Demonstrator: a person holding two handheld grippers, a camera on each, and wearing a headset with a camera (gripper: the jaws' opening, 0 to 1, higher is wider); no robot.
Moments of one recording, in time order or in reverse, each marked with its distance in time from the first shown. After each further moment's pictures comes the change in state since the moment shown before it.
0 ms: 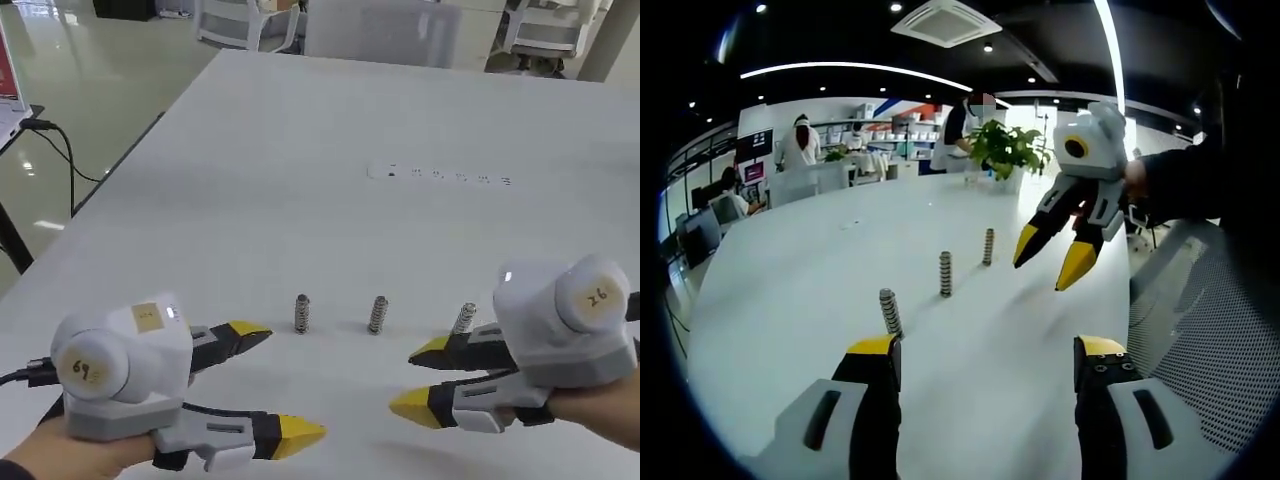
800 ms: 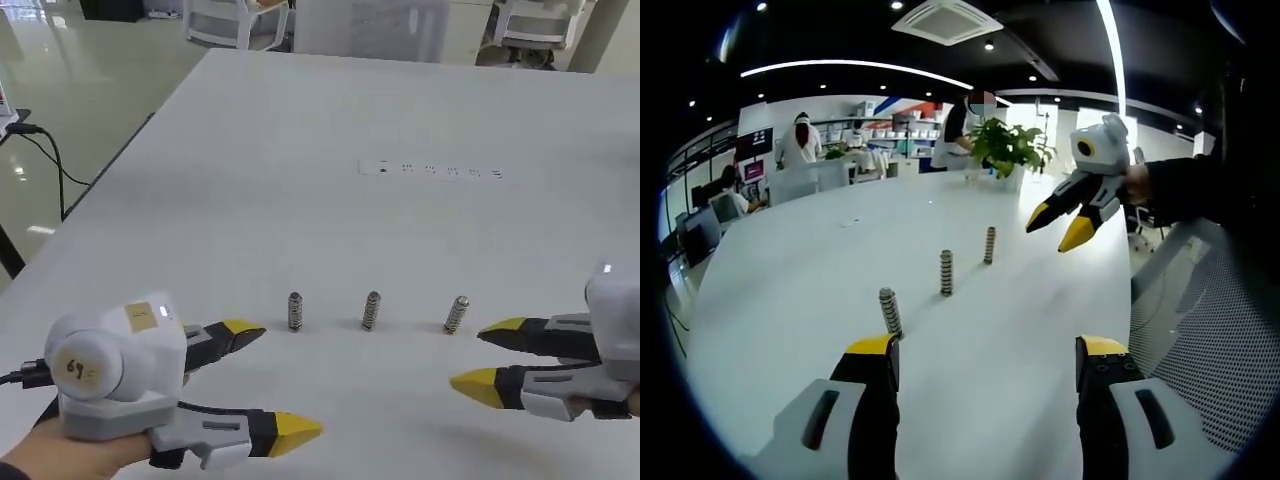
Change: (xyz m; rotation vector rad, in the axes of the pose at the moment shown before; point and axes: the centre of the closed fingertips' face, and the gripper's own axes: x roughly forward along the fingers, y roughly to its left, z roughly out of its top) left arm 0.002 0.003 0.001 -0.003 0.009 0.001; right arm -0.053 -0.048 -0.026 0.098 -0.090 -0.187
